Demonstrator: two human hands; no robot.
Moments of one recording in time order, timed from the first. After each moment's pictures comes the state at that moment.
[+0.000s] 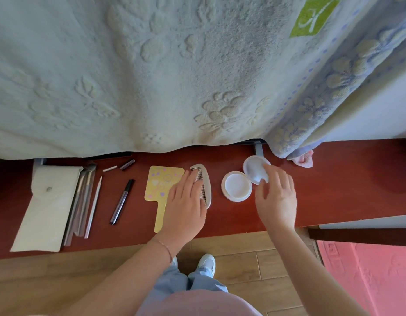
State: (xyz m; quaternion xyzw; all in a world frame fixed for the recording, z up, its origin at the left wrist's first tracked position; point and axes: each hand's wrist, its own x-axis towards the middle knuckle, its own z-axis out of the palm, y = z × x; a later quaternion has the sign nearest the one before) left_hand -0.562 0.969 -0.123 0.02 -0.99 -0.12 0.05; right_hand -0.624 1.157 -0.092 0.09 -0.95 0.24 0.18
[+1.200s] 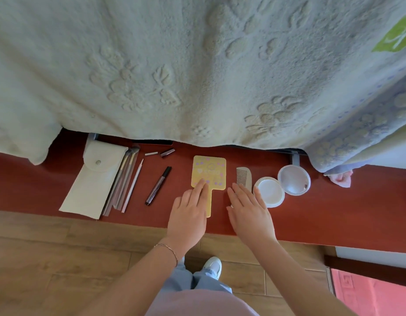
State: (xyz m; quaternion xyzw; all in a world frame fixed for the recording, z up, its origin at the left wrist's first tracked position) left_hand -0.510 0.930 -0.138 0.08 -0.99 -0.11 0.02; right_hand -0.585 1.085 -0.137 0.35 -0.93 0.03 0.06
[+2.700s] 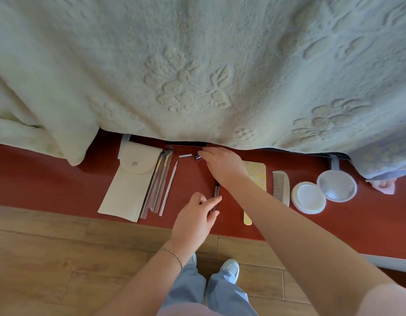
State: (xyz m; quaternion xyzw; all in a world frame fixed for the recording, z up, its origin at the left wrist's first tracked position) left_hand -0.481 0.858 -0.130 0.11 -0.95 -0.28 -0.01; right_hand -0.641 0.906 -0.117 0.46 -0.88 0.15 -0.05
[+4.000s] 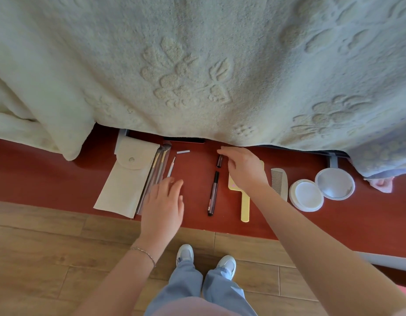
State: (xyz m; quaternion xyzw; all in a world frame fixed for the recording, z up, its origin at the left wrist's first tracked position) left_hand -0.466 0.815 -0.132 0.18 -0.97 -0.11 0.07; right_hand -0.641 0.954 -0.116 0.33 -0.90 0.30 -0.04
